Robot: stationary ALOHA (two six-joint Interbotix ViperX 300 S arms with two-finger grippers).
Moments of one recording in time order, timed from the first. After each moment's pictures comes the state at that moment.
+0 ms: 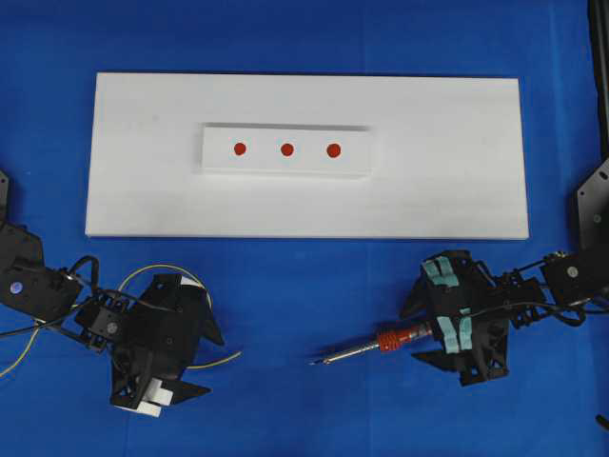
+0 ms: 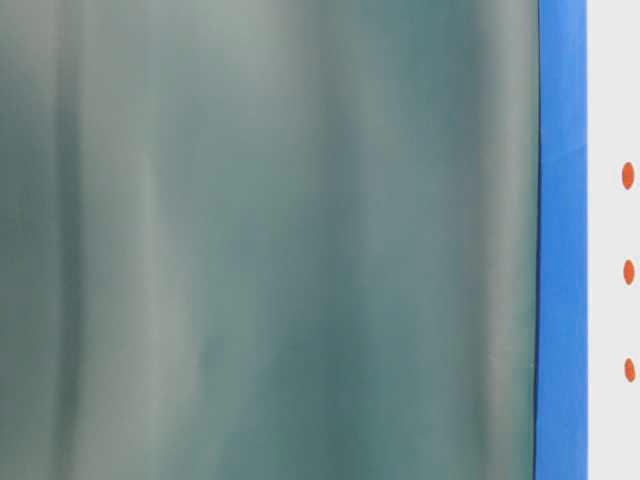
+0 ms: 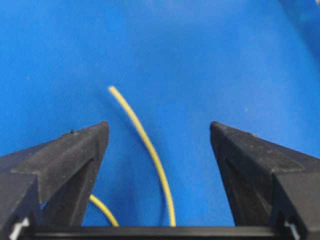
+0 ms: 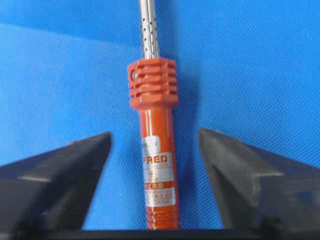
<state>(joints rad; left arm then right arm) -0.45 0.08 0.83 0.00 -0.27 -0.29 0.42 -0.02 1.00 0.09 -0.21 0.33</state>
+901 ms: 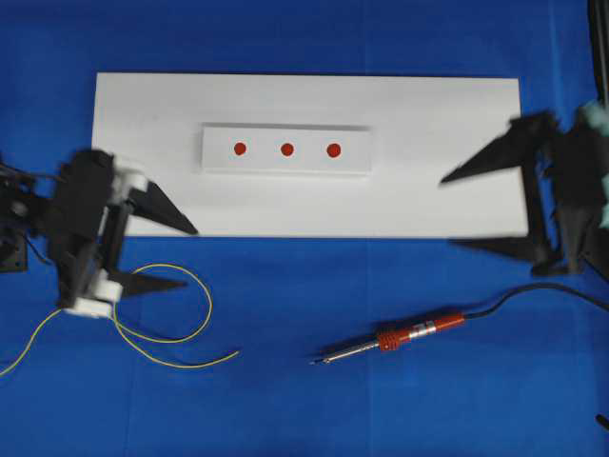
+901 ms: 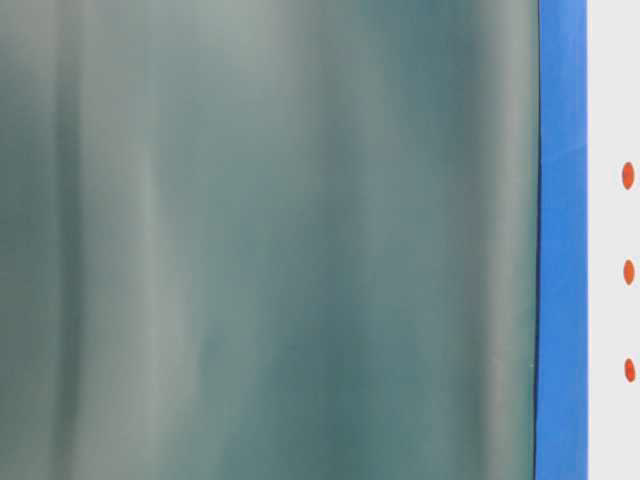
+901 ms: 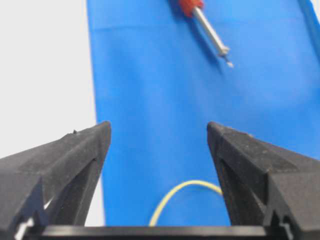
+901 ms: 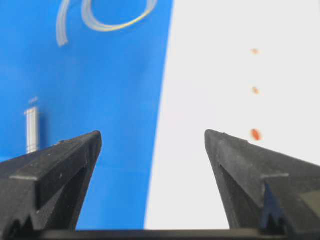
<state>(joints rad) -0.18 -0.51 1.02 0.00 -0.13 -0.07 0.08 -0.79 1.02 -0.17 0.18 0.27</state>
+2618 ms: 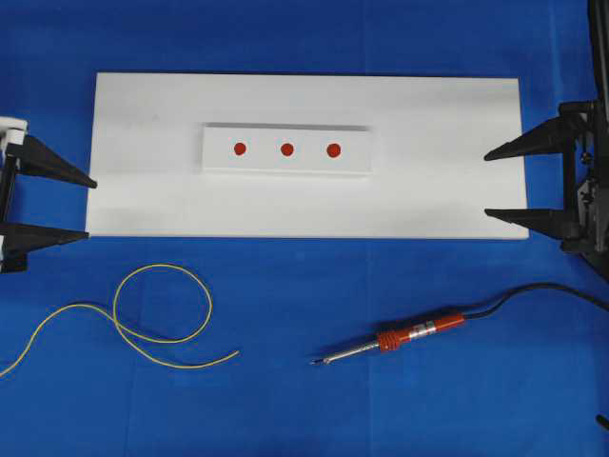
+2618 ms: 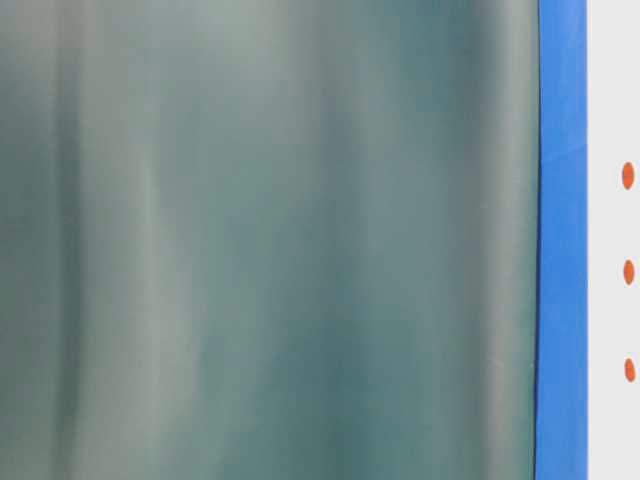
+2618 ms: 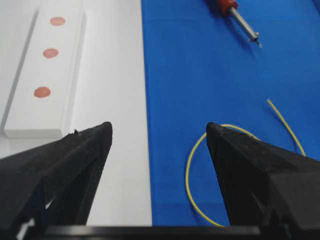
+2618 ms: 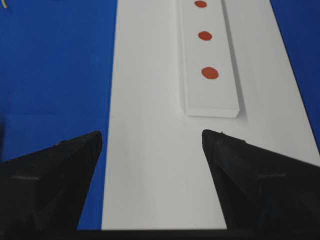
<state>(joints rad) -0.10 -1.08 1.42 0.00 -0.14 -0.05 -0.05 -0.98 1.33 -0.20 0.01 0.27</state>
